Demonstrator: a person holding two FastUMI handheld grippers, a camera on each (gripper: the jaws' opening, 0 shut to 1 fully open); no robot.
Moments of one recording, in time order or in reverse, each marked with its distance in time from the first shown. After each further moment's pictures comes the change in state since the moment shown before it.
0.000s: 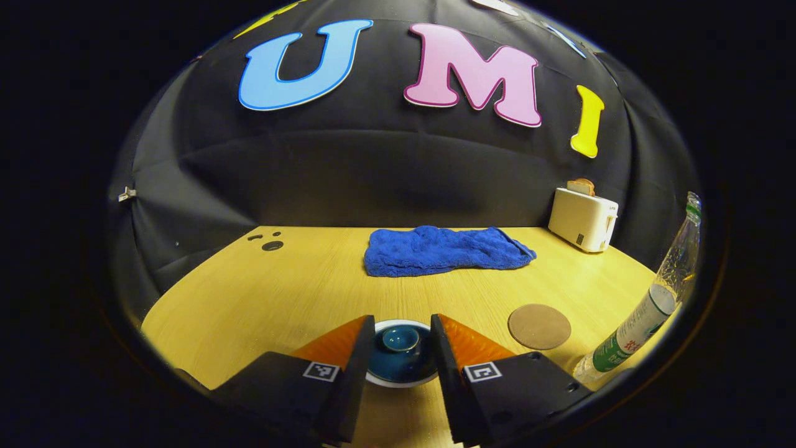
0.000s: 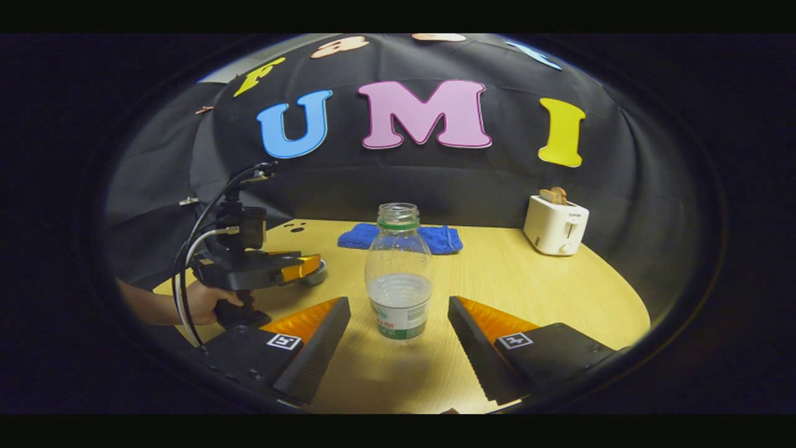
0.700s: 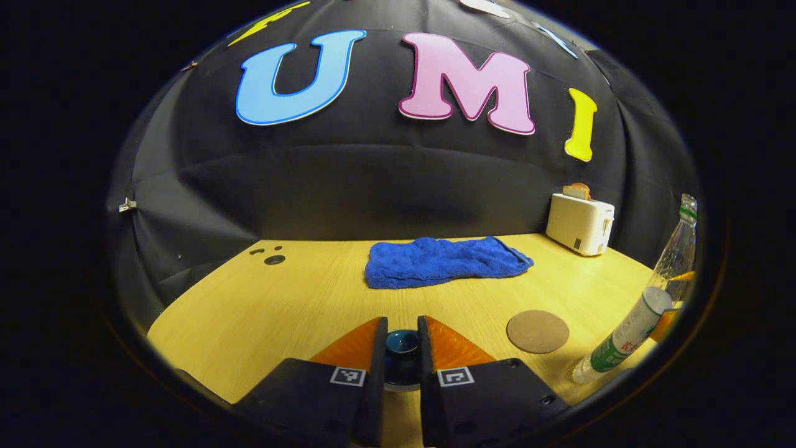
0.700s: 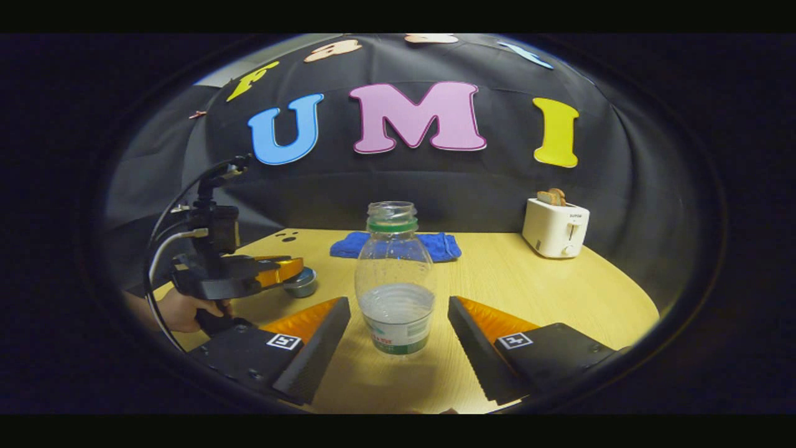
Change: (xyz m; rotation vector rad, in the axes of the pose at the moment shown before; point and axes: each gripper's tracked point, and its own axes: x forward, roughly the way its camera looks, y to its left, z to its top) left arm -0.013 0.000 0.024 0.025 -0.058 -0.002; right arm 0.030 -0.003 0.004 0.043 -0.064 -0.027
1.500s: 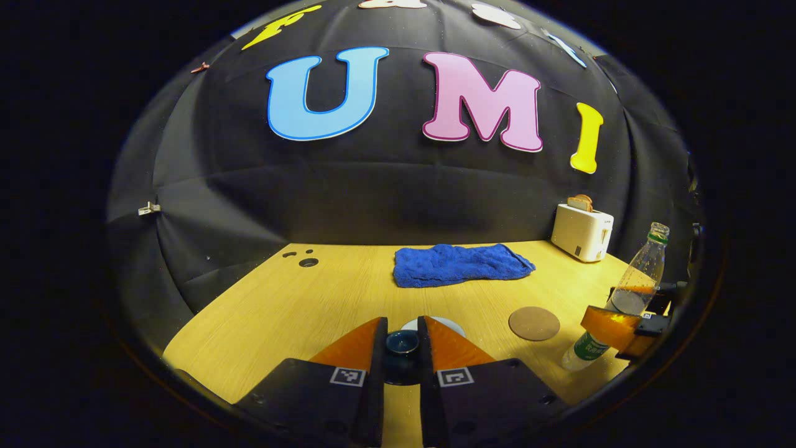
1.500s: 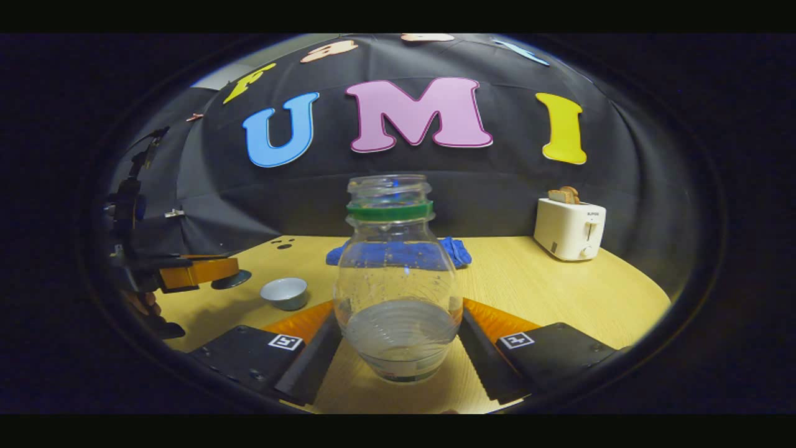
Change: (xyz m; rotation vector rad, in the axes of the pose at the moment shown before) left arm -0.073 0.036 0.008 -0.006 0.015 0.070; right arm 0.054 0.003 -0.008 0.004 -0.041 0.015
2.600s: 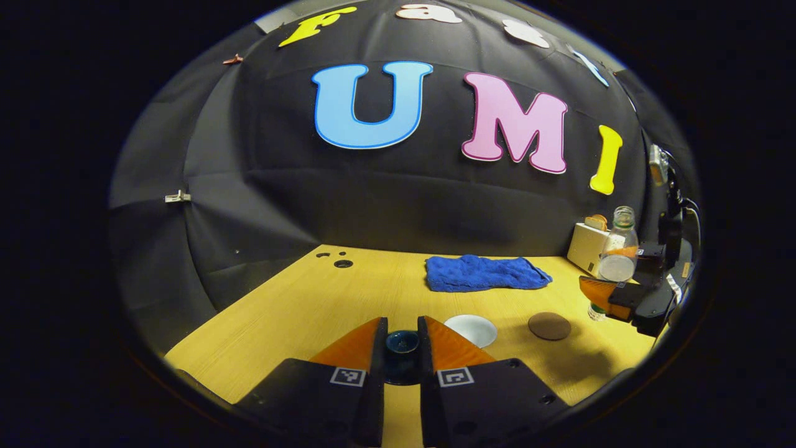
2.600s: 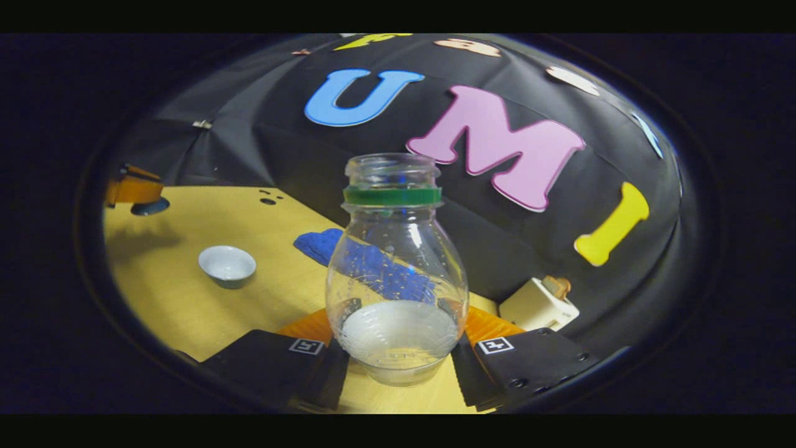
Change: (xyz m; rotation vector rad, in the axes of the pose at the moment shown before) left arm -0.041 0.061 0.006 -0.101 -0.059 0.077; right arm 0.064 -0.001 0.058 -0.645 -0.018 -0.048
